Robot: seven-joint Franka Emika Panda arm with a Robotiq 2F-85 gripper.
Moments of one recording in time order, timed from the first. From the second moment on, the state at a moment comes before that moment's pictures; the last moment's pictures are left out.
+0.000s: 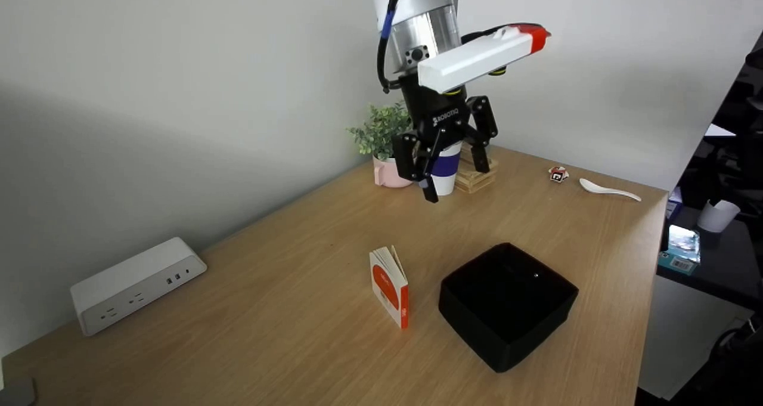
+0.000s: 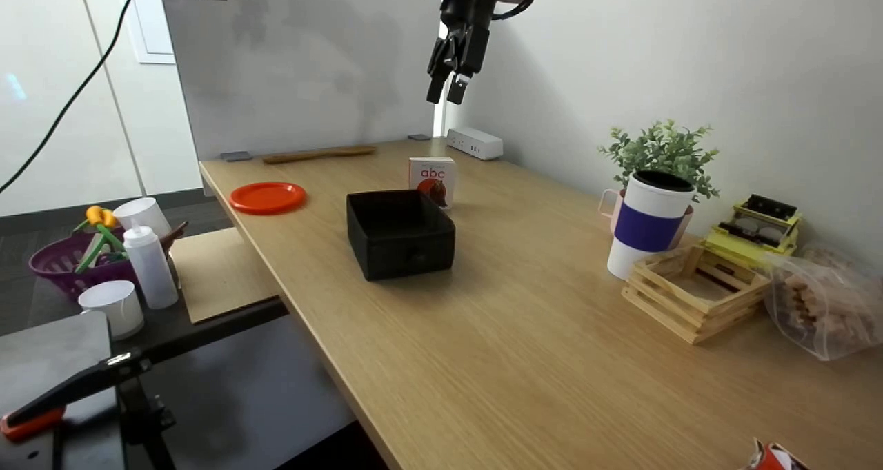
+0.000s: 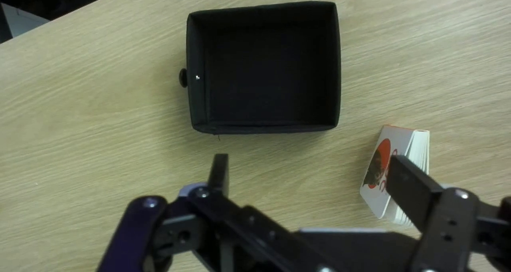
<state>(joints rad) 0.22 0.75 0.05 -1.05 -0.02 1.48 0.61</state>
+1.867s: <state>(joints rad) 0.26 1.10 0.07 -0.71 0.08 1.47 0.58</state>
